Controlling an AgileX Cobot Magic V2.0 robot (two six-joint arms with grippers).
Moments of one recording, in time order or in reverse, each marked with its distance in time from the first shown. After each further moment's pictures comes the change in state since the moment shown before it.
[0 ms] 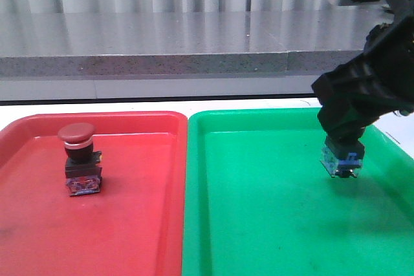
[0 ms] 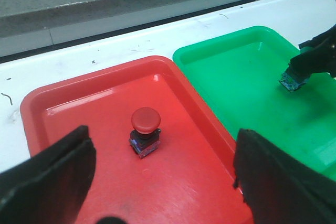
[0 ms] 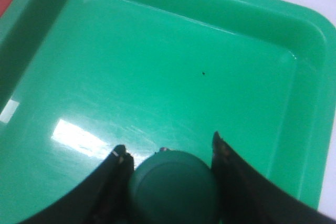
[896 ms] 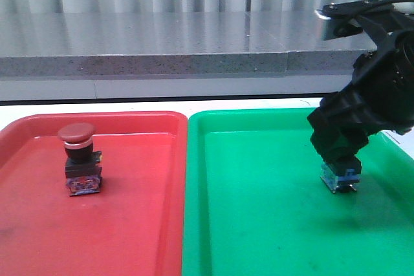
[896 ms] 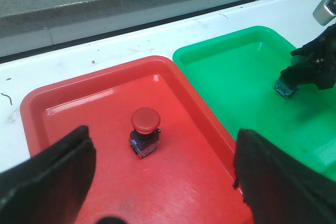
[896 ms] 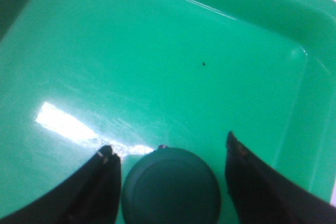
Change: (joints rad) left arm 0.000 0.000 0.000 0.000 0.000 0.000; right arm 0.000 0.077 0.000 -0.075 -0.043 0.000
